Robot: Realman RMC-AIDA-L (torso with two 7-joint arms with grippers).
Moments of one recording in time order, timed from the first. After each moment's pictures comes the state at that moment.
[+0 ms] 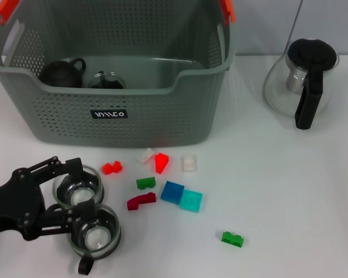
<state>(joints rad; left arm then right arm) -0.30 -2.06 0.37 0.64 2.06 1.98 -1.17 1.24 2.09 -1.05 -0.94 -2.38 -1.22 2.27</state>
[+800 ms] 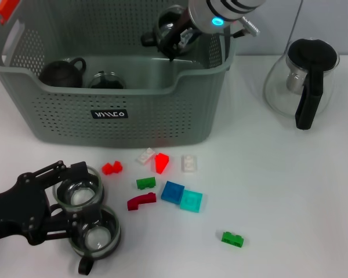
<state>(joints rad) -0.29 -2.07 0.37 0.62 2.06 1.98 -1.17 1.41 2.11 -1.24 -0.40 -2.60 -0.80 2.35</state>
